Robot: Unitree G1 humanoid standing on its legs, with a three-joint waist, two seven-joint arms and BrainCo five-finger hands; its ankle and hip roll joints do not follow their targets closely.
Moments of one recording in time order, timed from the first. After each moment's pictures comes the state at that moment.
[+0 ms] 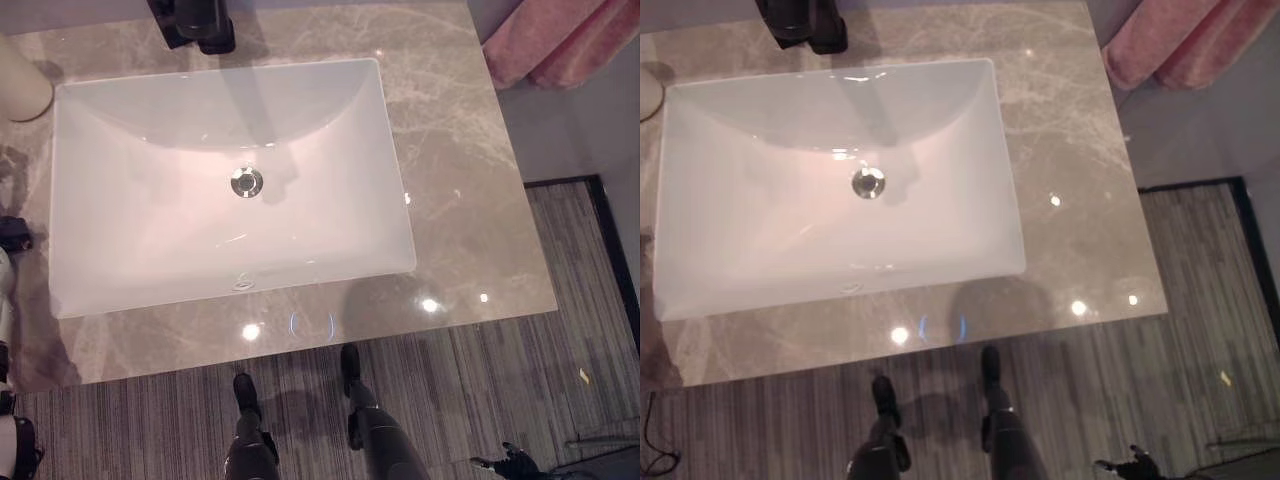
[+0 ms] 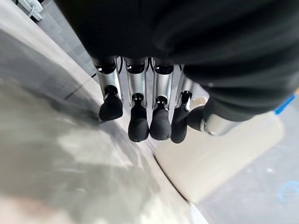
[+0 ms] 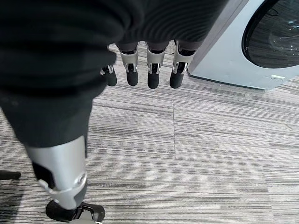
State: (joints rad) left arm -0.55 1.08 0.07 0.67 -0.38 -0.20 0.31; right arm 0.02 -0.45 0.16 1.26 0.11 -0.11 -0.08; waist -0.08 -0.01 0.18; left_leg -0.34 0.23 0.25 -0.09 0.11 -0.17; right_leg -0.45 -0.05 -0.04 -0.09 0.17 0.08
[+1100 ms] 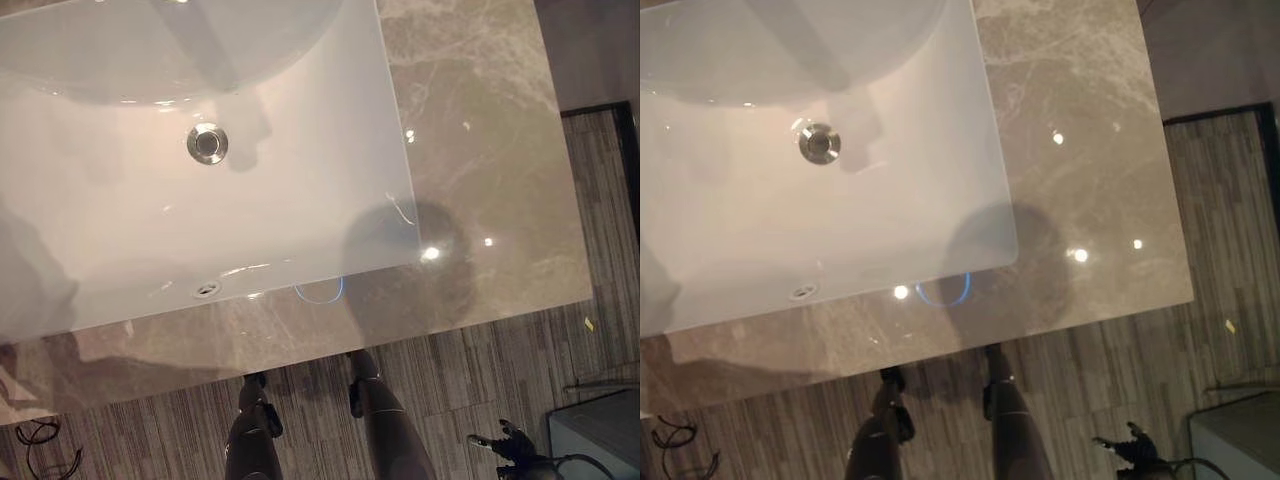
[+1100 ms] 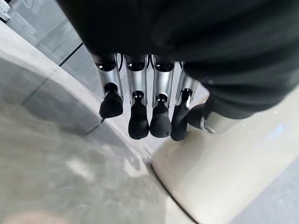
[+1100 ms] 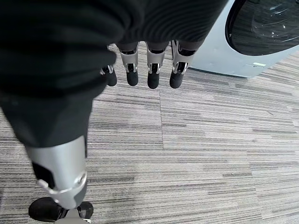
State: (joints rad) left arm -0.98 1.25 -0.17 0.95 -0.46 -0.21 0.30; right arm -0.01 -0.46 0.18 1.21 0.20 -0.15 -0.09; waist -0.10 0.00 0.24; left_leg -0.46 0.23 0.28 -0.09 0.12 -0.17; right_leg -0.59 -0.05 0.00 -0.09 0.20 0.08
